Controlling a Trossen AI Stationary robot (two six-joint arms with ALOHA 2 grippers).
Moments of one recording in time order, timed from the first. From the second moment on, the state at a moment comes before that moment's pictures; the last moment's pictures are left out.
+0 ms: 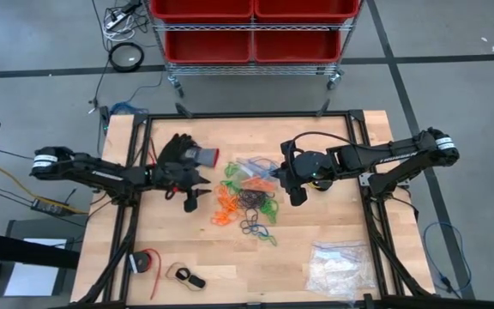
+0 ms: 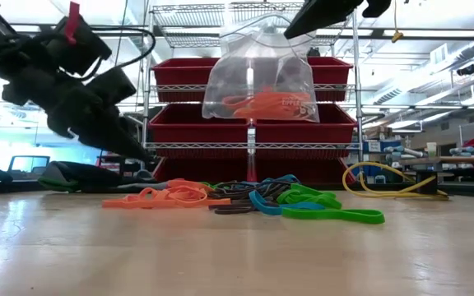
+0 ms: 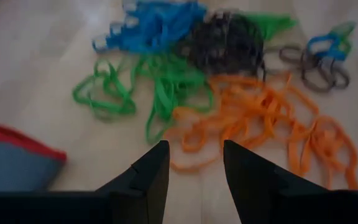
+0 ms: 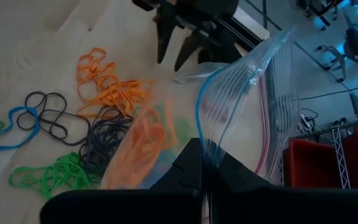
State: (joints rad) left arm 0.09 1.15 0.21 0.39 -0.02 -0.04; right arm 0.15 1.32 1.17 -0.49 0.33 -0.47
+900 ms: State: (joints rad) left arm 0.09 1.63 0.31 0.65 -0.03 0.00; right arm 0.15 1.32 1.17 -0.49 0.33 -0.46
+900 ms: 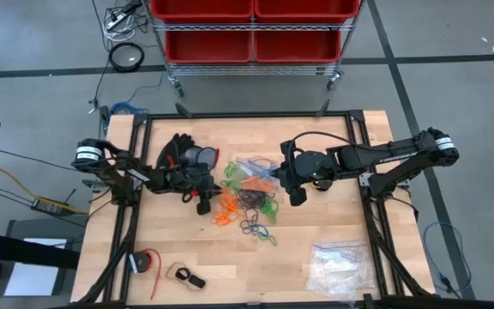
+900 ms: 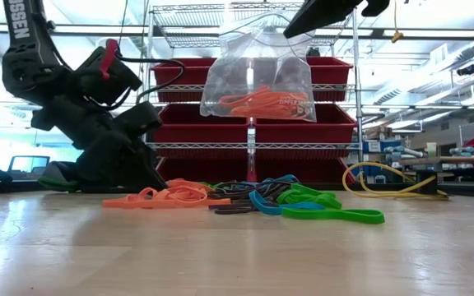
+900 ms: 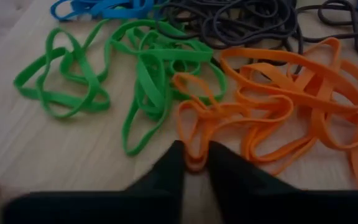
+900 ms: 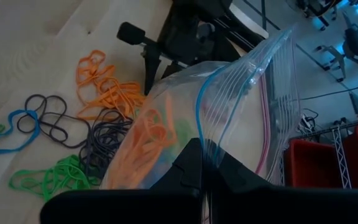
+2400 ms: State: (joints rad) left arm -0.07 1.06 0.62 0.19 0.01 0.01; right arm 0.15 1.32 1.17 -0.51 0.31 -0.42
